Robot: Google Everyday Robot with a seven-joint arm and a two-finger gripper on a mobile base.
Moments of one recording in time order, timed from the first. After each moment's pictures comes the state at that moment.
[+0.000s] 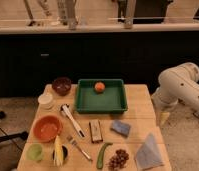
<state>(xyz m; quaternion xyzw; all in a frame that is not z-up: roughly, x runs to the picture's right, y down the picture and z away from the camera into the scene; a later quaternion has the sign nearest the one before) 0.287 0.108 0.683 -0.28 0.02 0.02 0.96</state>
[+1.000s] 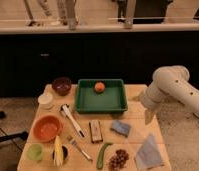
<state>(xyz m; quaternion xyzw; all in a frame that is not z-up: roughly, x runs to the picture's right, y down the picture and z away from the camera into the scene) 0.201 0.121 0.701 -0.26 -0.21 -0.21 0.92</state>
